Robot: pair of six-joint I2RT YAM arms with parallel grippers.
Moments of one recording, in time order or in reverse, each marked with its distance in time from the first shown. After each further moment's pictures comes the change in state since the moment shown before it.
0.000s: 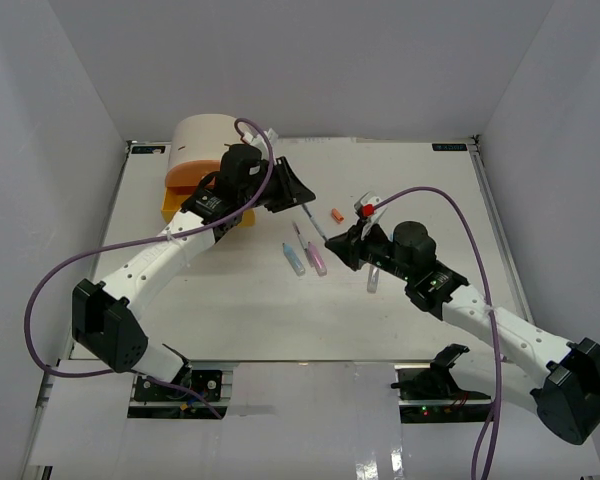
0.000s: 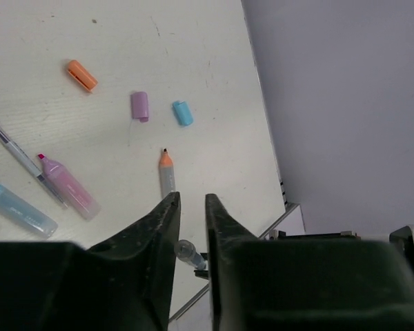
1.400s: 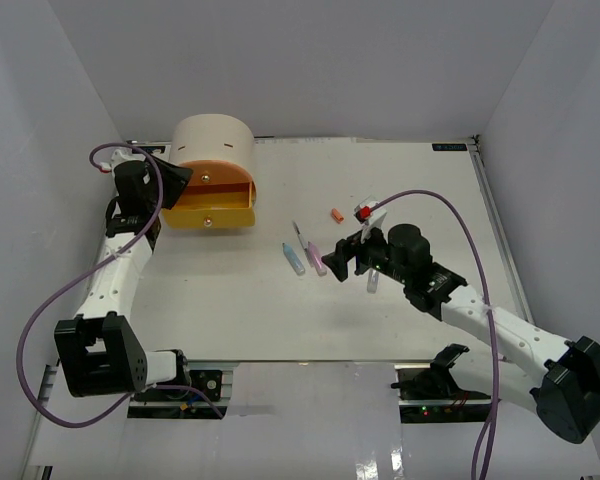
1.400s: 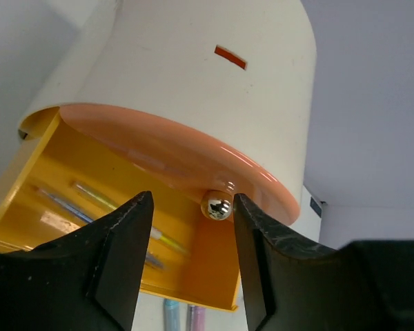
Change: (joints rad) left arm 0.657 -0.189 -0.341 0.232 -0.161 -0.114; right arm 0.004 -0.004 -0.016 -0.109 0.098 0.012
